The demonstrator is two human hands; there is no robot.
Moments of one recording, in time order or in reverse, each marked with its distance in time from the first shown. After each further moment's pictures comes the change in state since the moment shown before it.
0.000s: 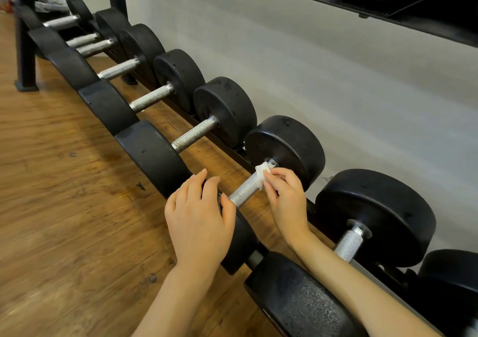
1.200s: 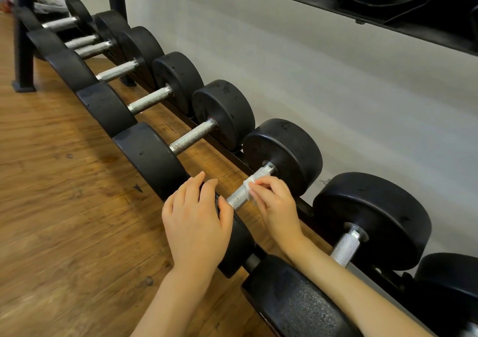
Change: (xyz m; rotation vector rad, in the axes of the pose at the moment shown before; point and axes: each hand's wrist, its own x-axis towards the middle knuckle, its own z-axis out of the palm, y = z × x) left_hand 0.001 0.001 0.000 0.015 0.003 0.001; right_hand -0.005 -0.002 0.005 0.041 -0.062 -0.224
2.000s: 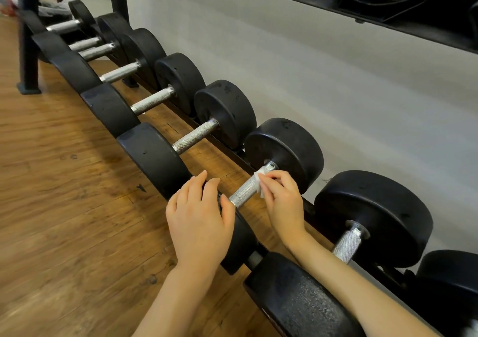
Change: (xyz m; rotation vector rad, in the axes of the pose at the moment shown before) left_hand -0.001 -0.001 0.000 0.002 -0.010 0.002; right_hand 0.002 0.008 -0.001 -0.021 0.079 0.102
